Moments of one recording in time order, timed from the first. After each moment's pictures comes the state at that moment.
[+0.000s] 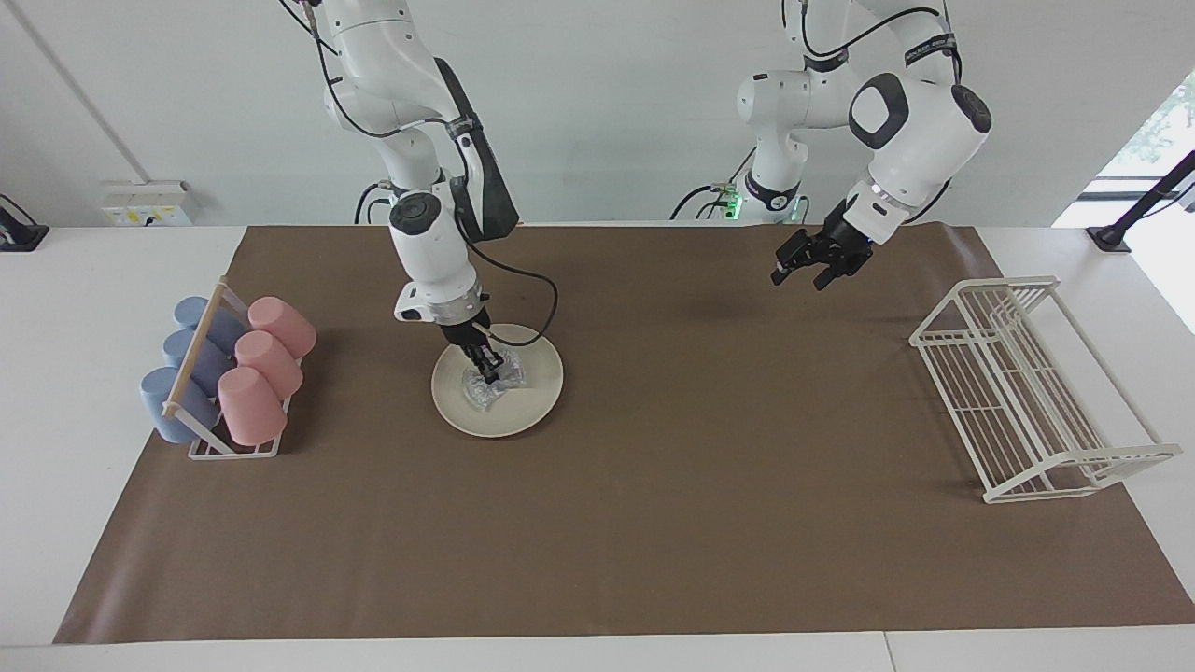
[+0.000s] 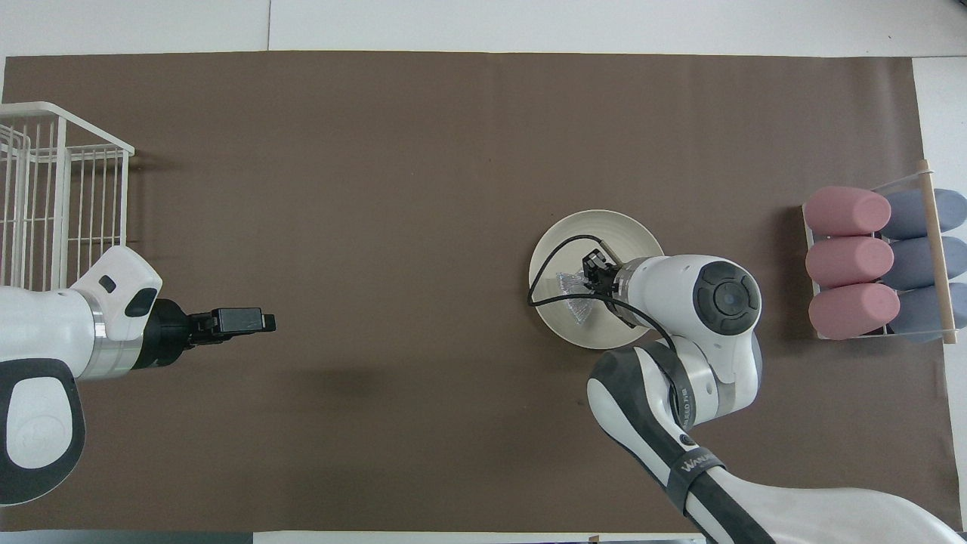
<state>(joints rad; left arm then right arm) -0.11 -0.32 -0.03 -2.39 -0.45 2.10 -0.01 0.31 0.14 0.08 -2.30 0.17 2.61 1.21</state>
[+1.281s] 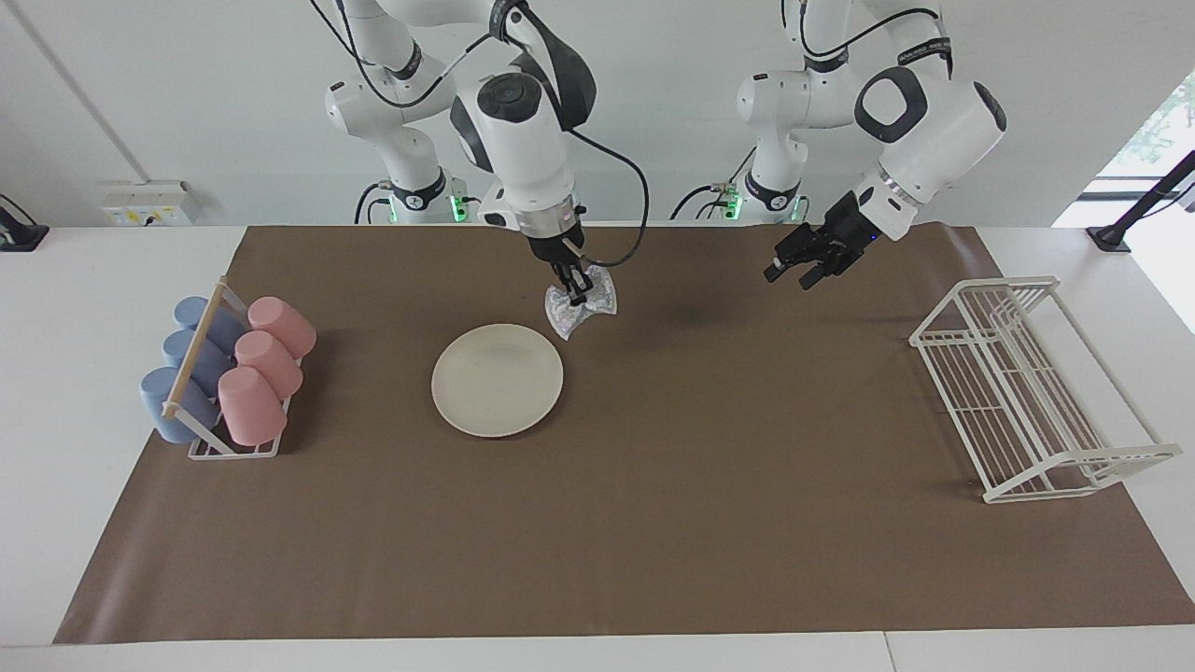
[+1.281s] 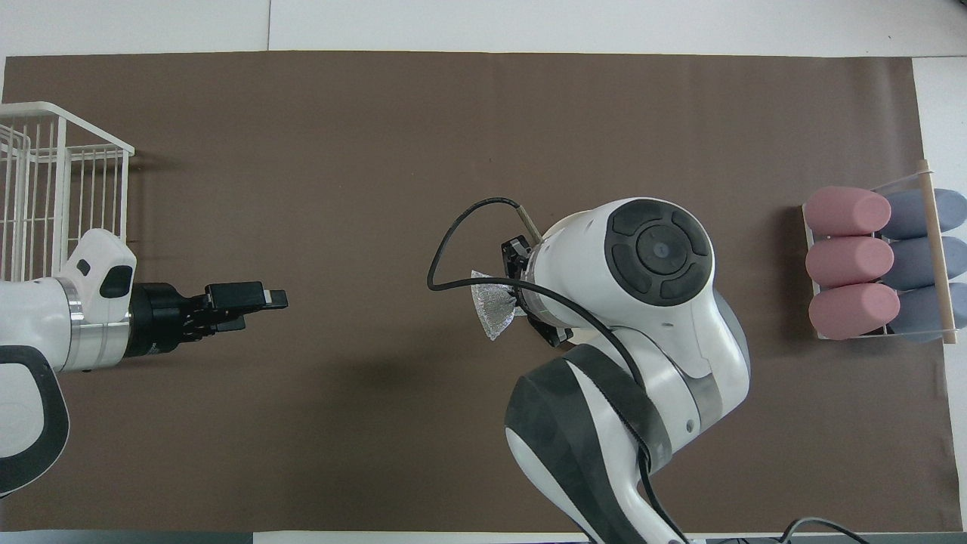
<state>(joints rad) -0.11 -0.31 -0.03 -2.34 -0.76 2.09 -0.02 0.49 0.08 0.09 -1.80 0.14 1.97 1.64</state>
